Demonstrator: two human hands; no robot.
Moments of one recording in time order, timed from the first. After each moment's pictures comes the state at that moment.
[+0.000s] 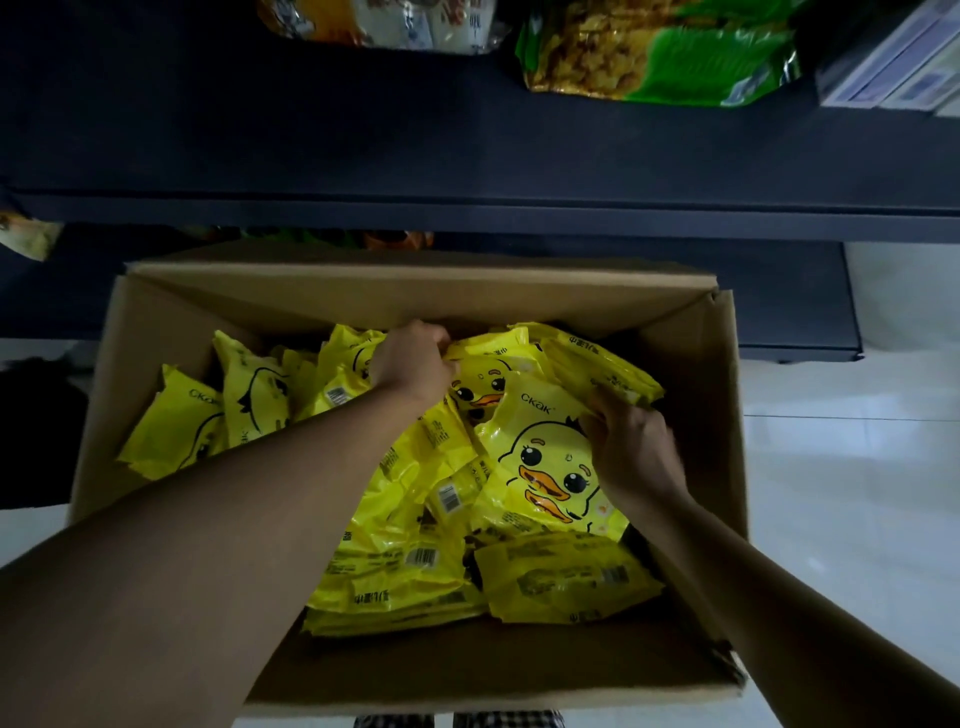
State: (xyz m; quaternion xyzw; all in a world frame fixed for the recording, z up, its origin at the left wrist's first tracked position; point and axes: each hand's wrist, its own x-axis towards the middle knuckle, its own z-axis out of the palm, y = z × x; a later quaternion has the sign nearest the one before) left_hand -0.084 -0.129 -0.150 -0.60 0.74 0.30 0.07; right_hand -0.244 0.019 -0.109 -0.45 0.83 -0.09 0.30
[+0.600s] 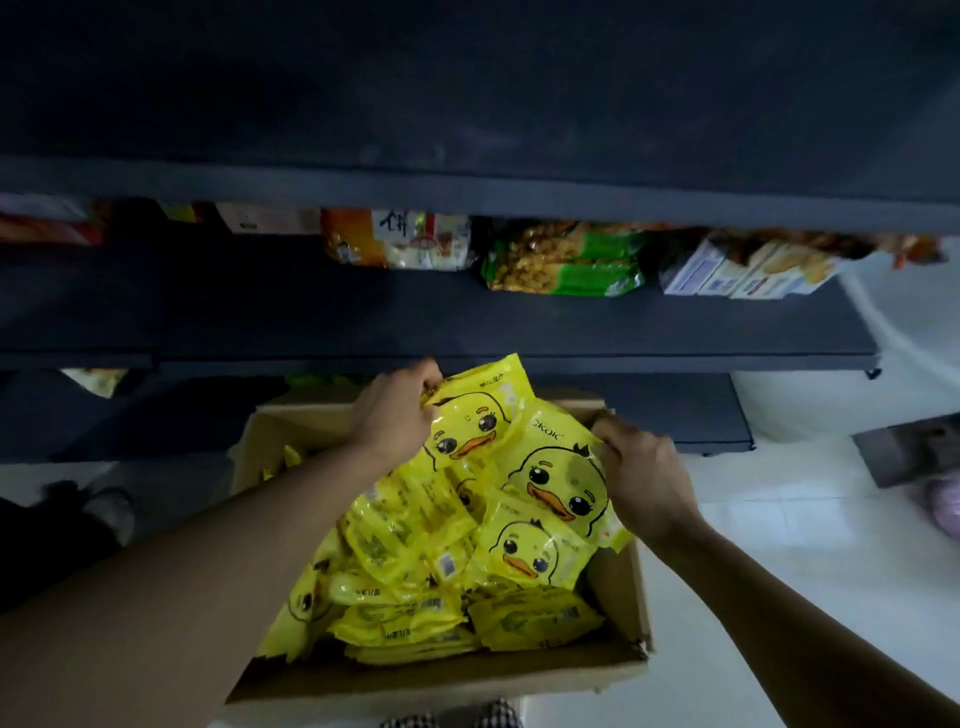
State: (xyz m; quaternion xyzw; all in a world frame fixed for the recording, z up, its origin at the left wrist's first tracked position) left_hand -0.057 -0.136 0.044 -0.52 0.80 0.30 -0.05; right_hand -0.255 0.017 0.060 -0.49 0.83 -0.15 0.21
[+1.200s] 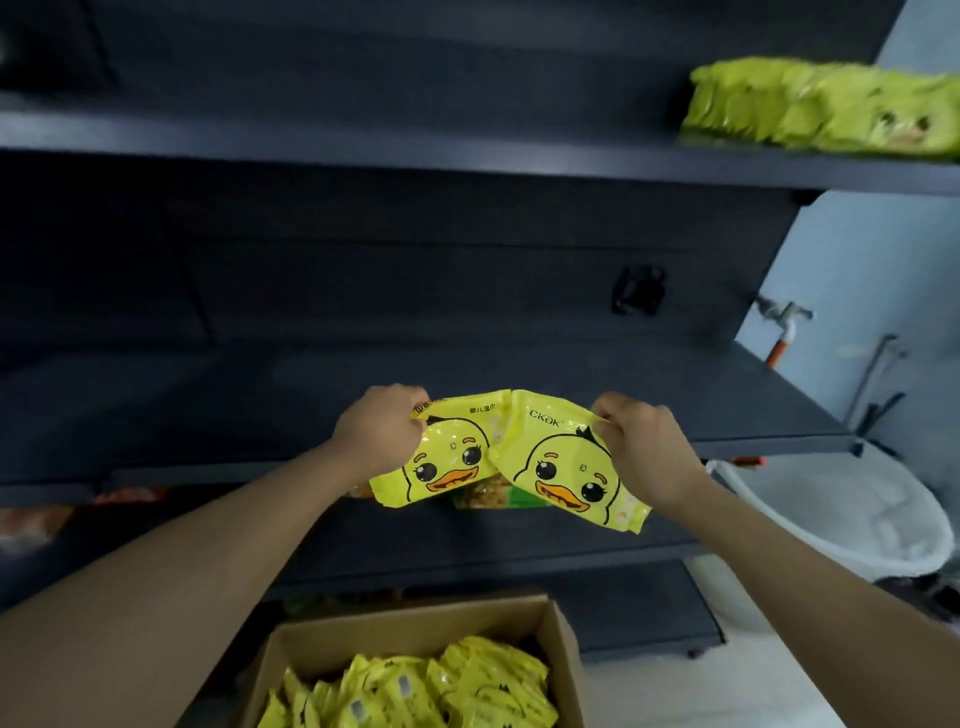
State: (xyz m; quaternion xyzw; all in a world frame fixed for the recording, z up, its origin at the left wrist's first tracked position) left_hand -0.076 -0.151 0.357 -0.44 0.87 0.19 -0.12; right_hand -0.305 -0.007 0.351 -0.56 0.79 -0.26 0.03
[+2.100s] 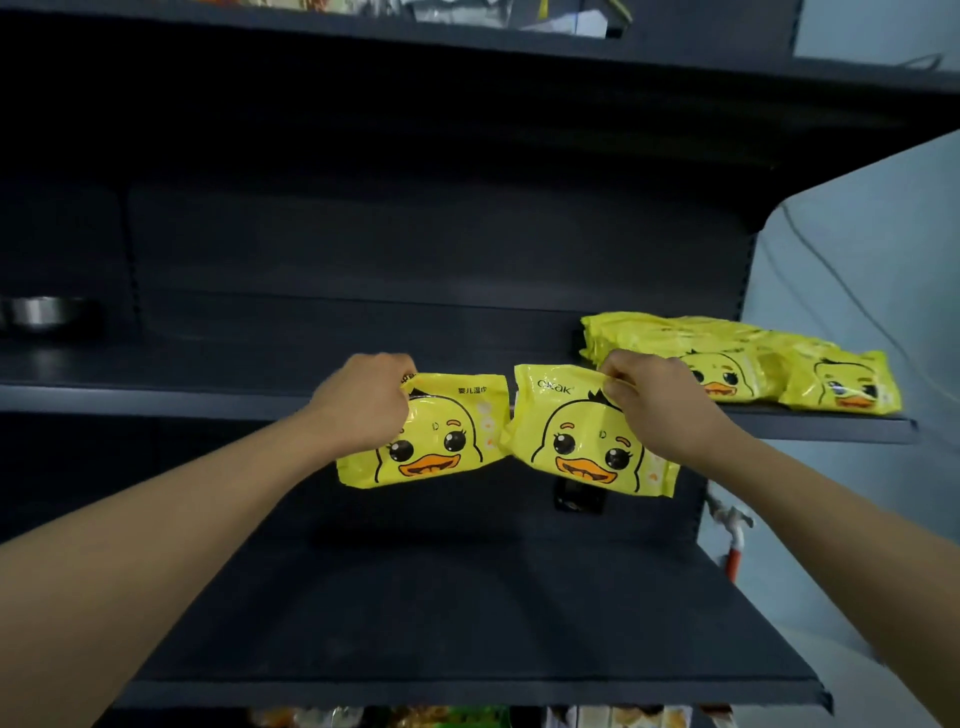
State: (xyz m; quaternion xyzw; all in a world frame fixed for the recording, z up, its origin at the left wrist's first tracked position) left_hand -0.222 -0.103 0.600 -0.44 0.85 0.02 -0.29; right_hand -0.473 0.012 0.605 -0.64 0.69 -0.32 -0.13
